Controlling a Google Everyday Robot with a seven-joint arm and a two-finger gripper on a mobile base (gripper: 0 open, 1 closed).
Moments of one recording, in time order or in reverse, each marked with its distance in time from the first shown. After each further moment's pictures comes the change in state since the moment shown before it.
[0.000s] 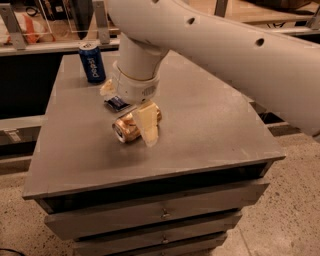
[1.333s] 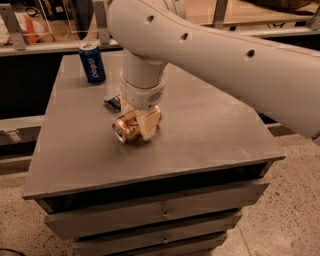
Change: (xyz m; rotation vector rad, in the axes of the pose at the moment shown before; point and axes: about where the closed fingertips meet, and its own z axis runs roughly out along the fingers) arm 0.028 0.012 0.017 -0.039 0.116 0.028
